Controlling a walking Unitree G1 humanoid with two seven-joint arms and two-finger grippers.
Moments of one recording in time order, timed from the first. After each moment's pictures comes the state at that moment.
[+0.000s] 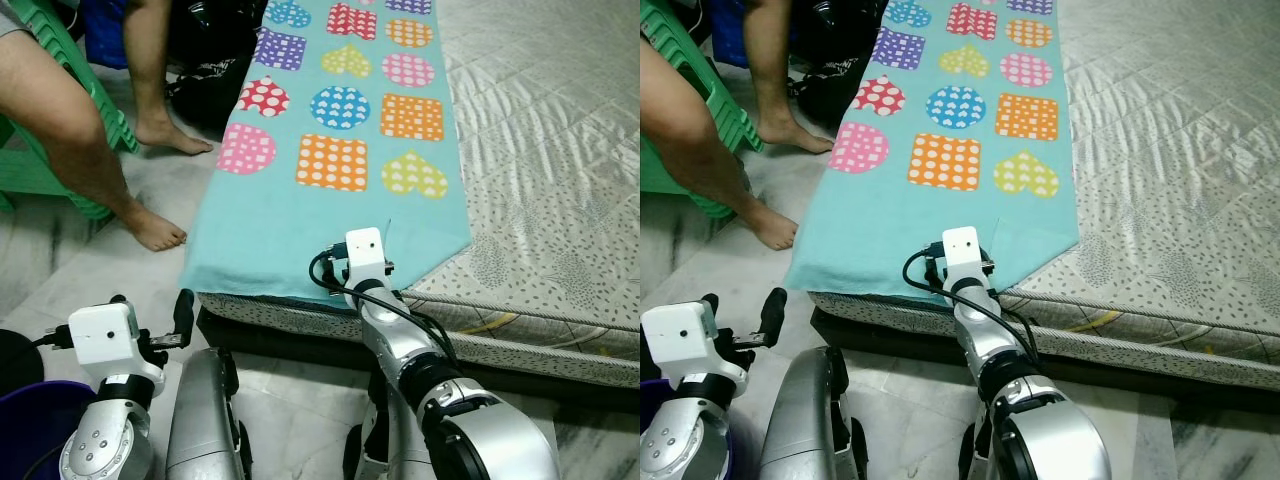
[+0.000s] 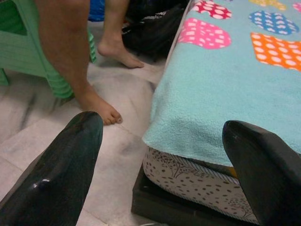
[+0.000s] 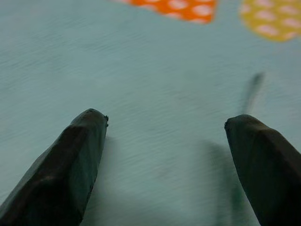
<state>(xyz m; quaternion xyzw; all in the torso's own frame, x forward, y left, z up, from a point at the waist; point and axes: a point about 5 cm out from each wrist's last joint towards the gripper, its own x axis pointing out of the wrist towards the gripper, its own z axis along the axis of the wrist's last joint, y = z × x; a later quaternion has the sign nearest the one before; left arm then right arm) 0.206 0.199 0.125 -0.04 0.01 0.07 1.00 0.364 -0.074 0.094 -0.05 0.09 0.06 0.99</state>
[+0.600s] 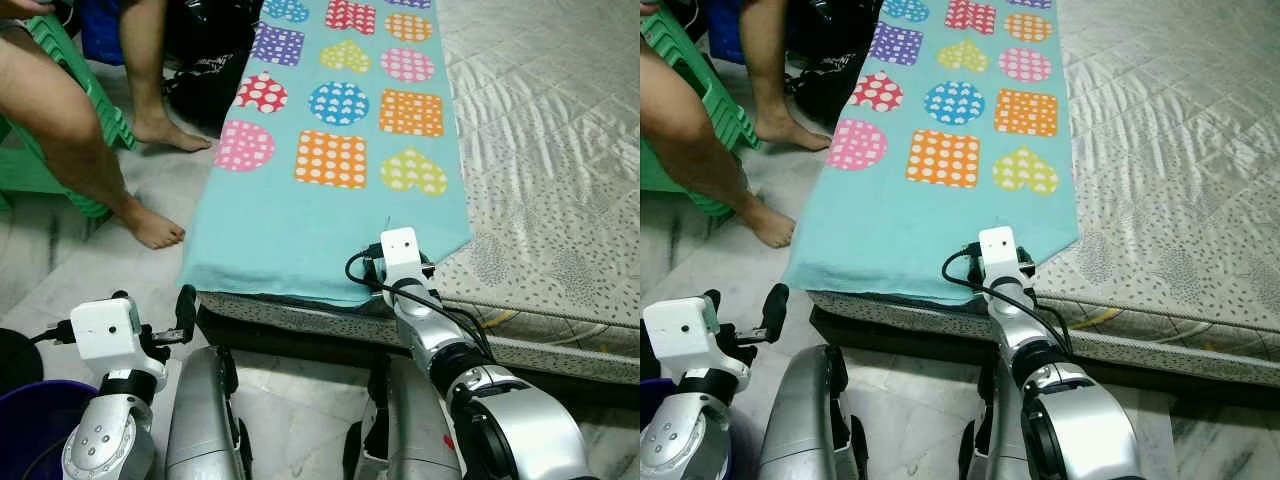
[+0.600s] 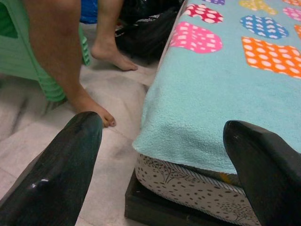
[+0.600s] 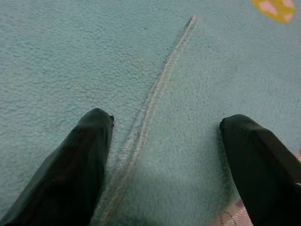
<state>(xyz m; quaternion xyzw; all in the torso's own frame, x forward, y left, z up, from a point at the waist) 0.210 0.194 0.129 -0.04 0.01 0.06 1.00 0.365 -0.111 0.080 -0.13 0.15 0.01 0.98</state>
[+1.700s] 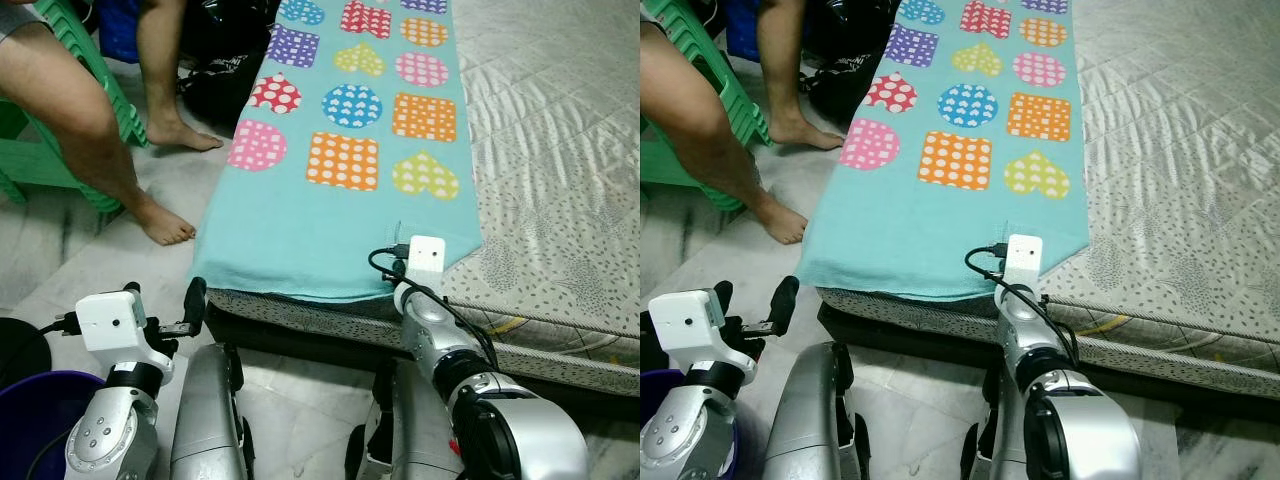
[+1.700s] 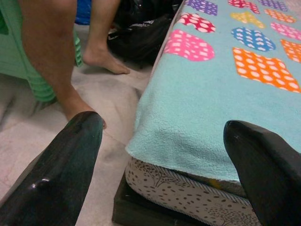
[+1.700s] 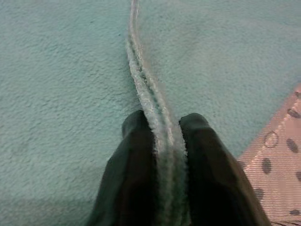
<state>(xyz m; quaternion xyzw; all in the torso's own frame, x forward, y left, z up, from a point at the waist) 0.216 0.189 0.133 -0.07 -0.01 0.02 1.00 0.361 -0.132 0.072 0.04 0.17 -0.09 0.98</state>
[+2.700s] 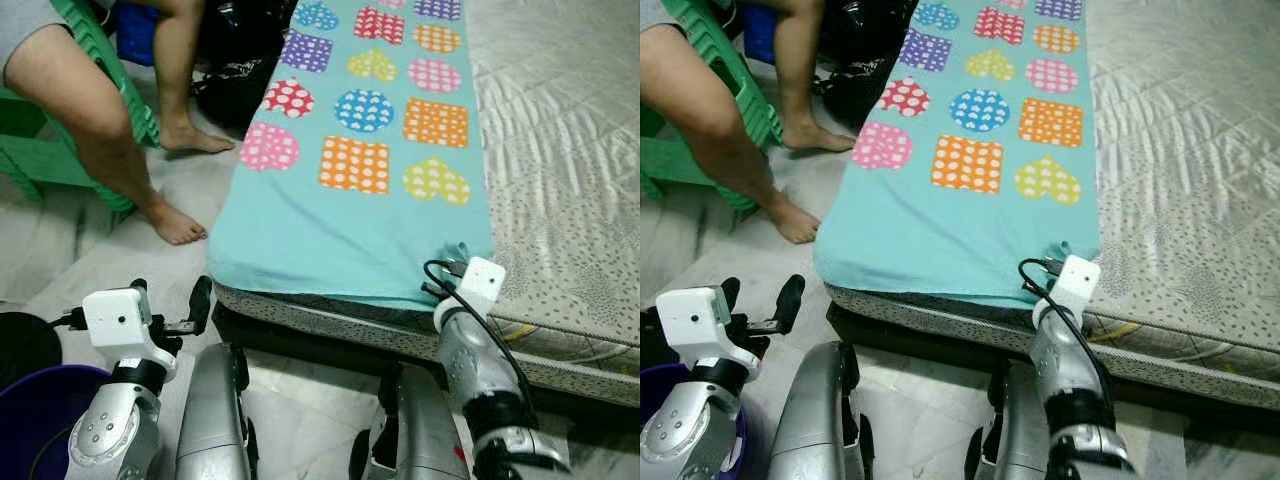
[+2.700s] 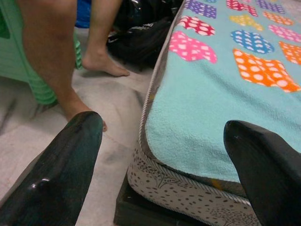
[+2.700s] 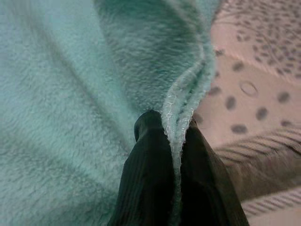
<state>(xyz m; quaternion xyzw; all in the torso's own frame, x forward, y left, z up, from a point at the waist) 0.219 0.187 0.131 -0.06 0.00 0.00 1.00 0.326 -0.179 0.061 0.13 0.19 -0.18 0.96</state>
